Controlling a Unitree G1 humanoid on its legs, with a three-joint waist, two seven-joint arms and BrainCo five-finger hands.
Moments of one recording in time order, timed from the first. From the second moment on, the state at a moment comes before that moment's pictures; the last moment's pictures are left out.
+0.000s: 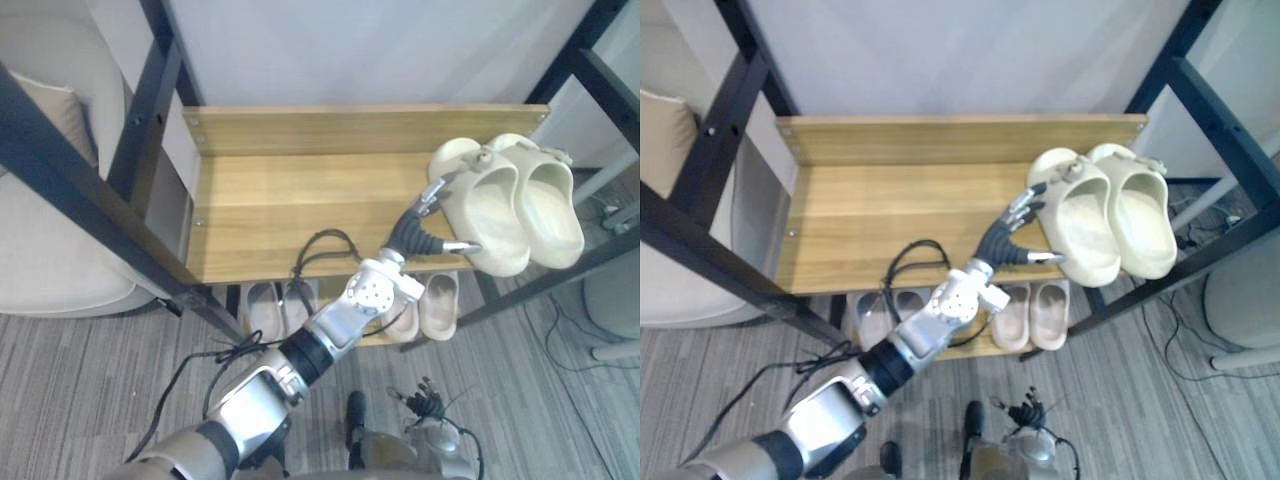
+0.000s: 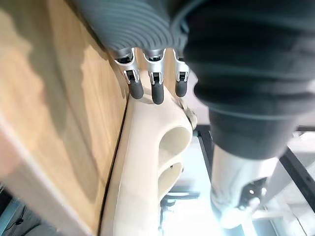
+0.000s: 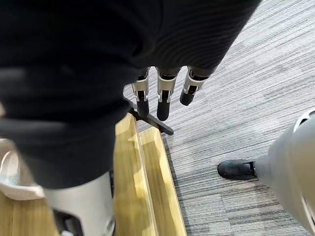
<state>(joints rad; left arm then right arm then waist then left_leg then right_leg) -0.72 -0.12 -0.62 0.44 -0.20 -0.10 0.26 0.07 0.07 -0.15 0.76 0.00 -0.05 -0.23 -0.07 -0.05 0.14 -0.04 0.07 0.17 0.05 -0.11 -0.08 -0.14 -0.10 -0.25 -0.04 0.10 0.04</state>
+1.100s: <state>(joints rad) -0.09 0.15 -0.73 -0.06 -0.42 -0.09 -0.03 0.02 0.02 0.05 1.00 0.00 -0.03 -0.20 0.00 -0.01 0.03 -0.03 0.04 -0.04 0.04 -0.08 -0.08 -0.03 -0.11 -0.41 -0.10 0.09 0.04</state>
